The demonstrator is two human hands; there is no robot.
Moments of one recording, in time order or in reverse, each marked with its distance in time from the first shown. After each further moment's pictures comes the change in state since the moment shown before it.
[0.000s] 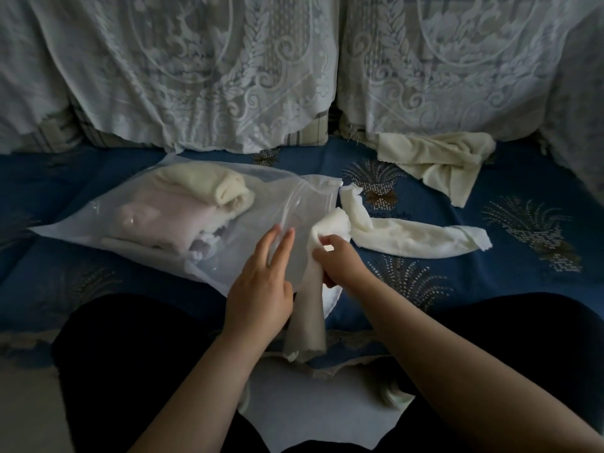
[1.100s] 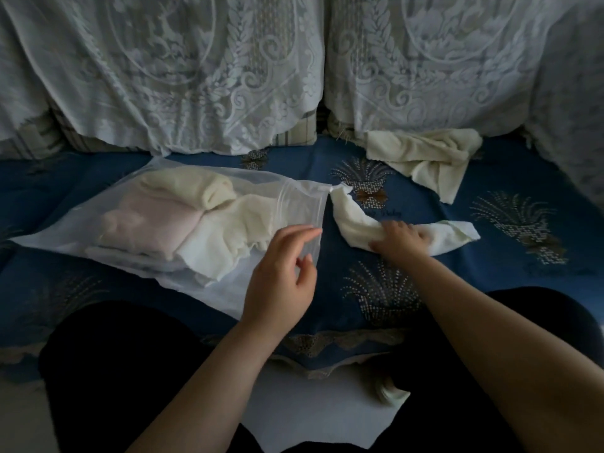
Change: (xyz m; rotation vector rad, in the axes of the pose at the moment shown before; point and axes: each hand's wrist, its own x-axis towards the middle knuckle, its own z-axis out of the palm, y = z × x) left_hand 0.022 0.033 0.000 -0.423 0.136 0.209; right_hand 0.055 0.054 -0.120 -0.899 0.288 0.096
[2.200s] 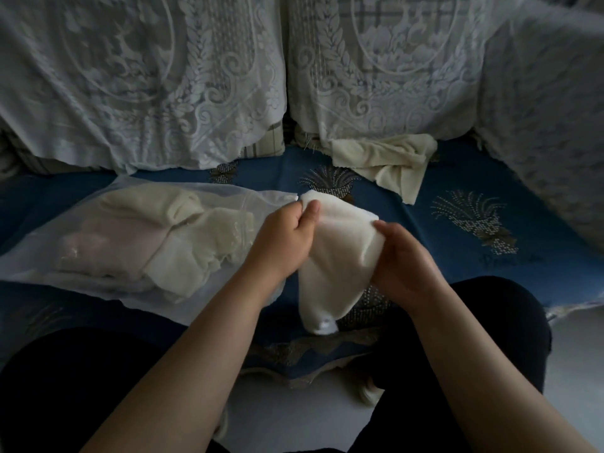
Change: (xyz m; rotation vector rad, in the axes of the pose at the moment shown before) left_hand 0.075 0.044 0.019 -0.107 -0.195 -0.248; right_hand -0.133 -0.007 -0.073 1.899 -0.407 -0.079
